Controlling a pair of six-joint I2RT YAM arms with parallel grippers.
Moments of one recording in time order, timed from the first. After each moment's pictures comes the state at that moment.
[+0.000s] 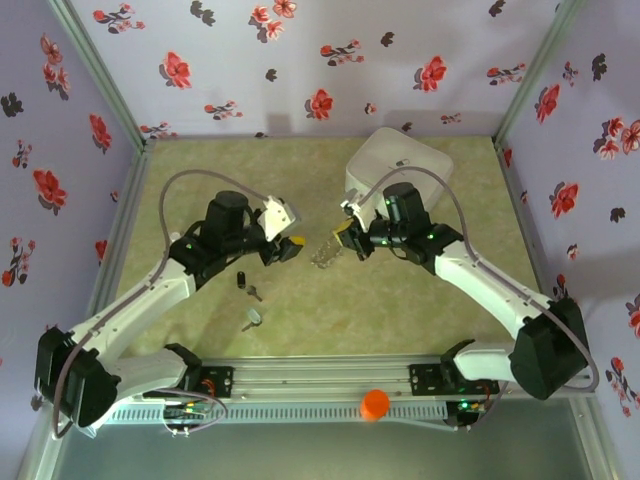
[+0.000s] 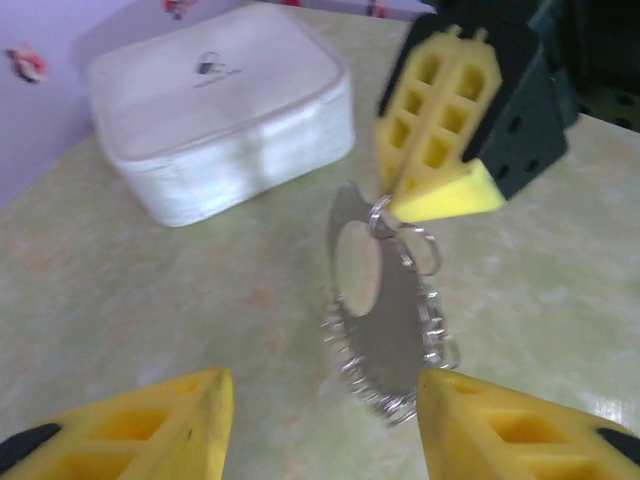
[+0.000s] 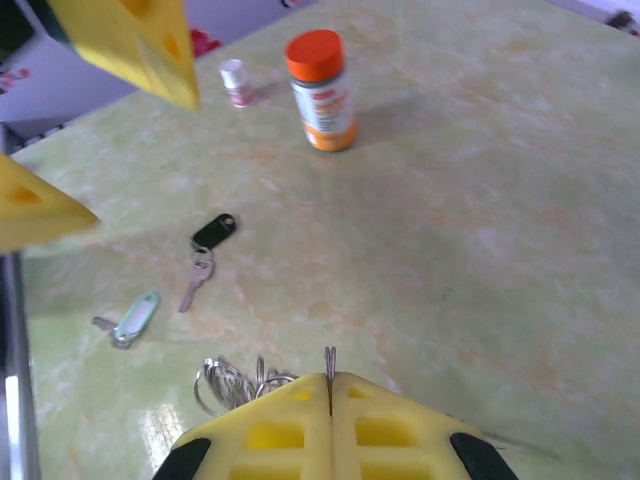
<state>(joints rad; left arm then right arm) -0.63 1.15 0.89 -0.26 0.42 0.35 0.57 1.27 0.93 -0.26 -0.56 -0.17</state>
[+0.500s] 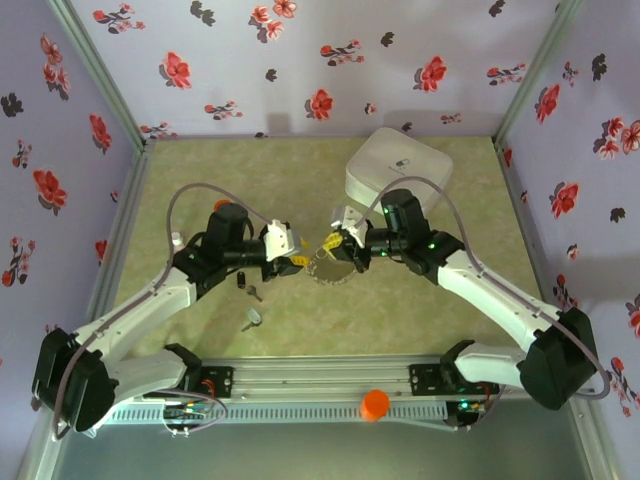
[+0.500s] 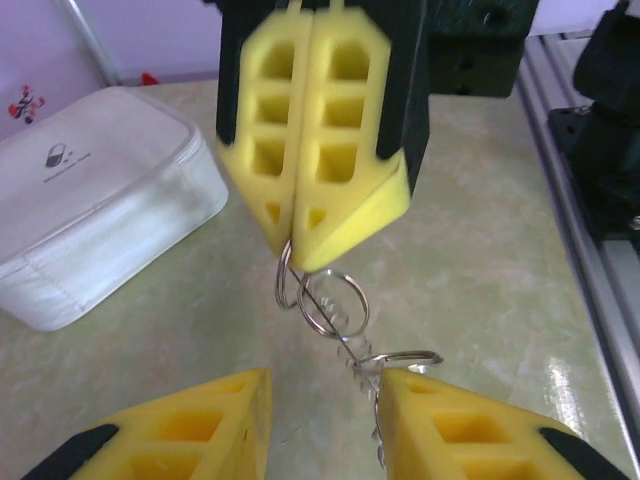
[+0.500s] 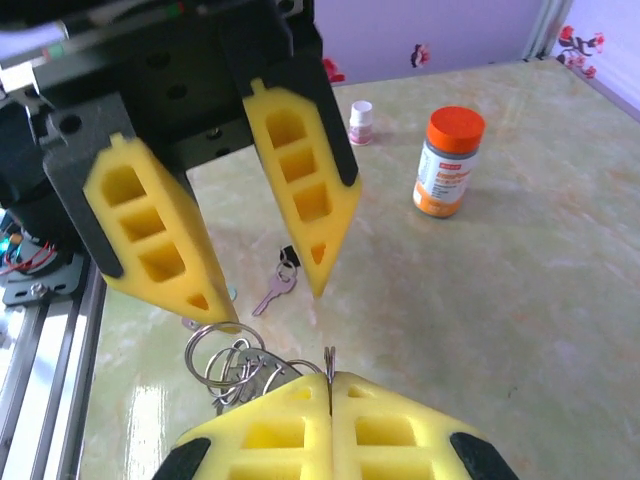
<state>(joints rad) -0.63 1.11 0.79 -0.19 0.69 0.54 0.65 1.21 0.91 -0.27 -0.69 -0.42</state>
